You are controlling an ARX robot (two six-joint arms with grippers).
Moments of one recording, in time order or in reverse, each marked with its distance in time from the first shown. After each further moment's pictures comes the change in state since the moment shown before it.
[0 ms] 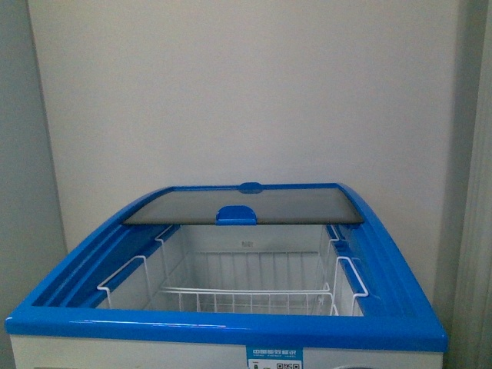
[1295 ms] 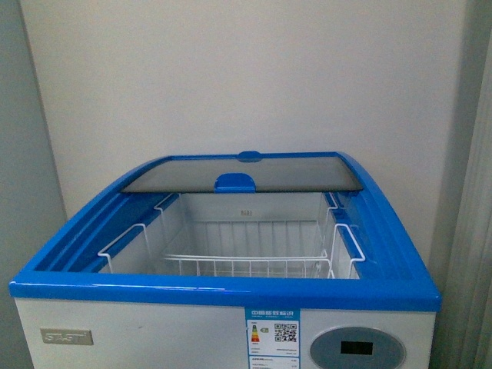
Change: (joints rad) left arm 0.000 0.000 0.000 0.000 0.000 0.000; right arm 0.000 0.267 0.380 -0.122 0.001 0.005
